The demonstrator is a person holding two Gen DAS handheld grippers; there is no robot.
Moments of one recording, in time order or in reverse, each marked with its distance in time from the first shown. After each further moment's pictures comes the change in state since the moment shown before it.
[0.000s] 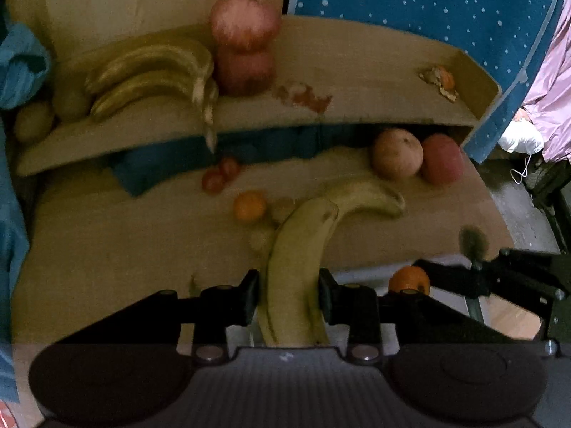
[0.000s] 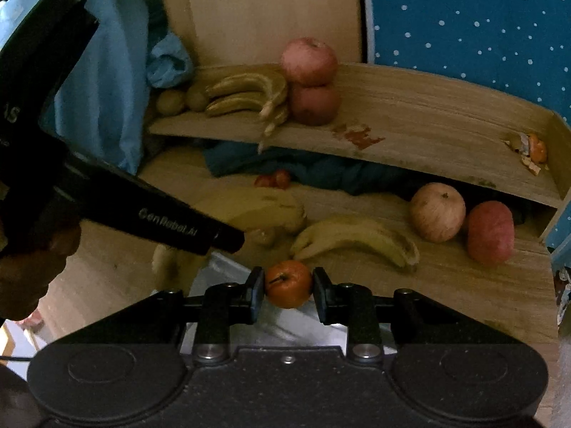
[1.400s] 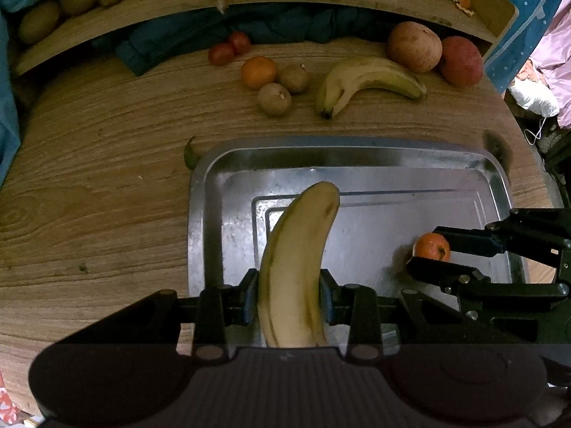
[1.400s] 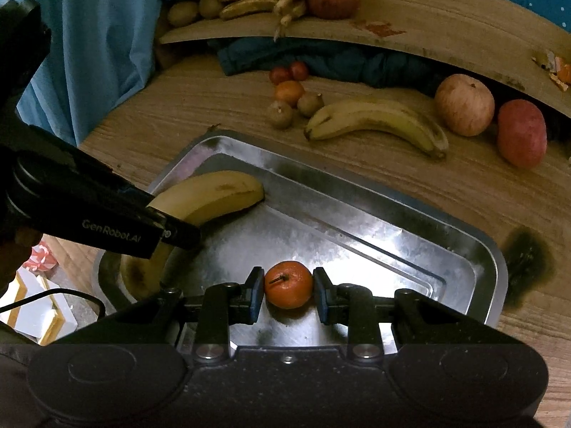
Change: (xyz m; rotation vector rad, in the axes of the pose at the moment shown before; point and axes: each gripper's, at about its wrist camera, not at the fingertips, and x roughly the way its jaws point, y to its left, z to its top) left arm 0.021 0.000 -0.064 -0.025 0.187 0.023; right arm 0.031 0.000 -0.059 -0.015 0.208 0.051
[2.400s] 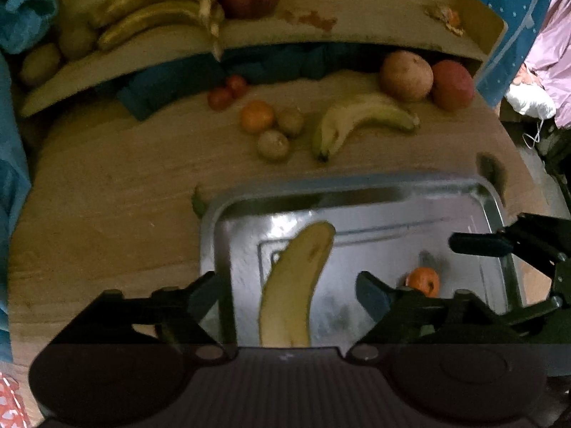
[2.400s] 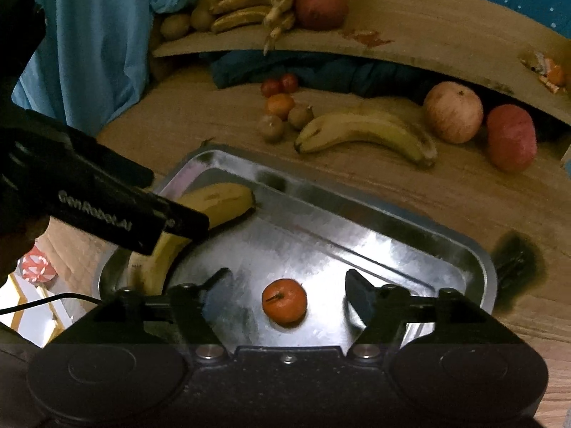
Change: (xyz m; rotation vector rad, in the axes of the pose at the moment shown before) left arm -0.016 -0.002 0.016 0.040 -0.085 0.026; right arm -0.010 -0.005 0.003 0.021 -0.041 -0.014
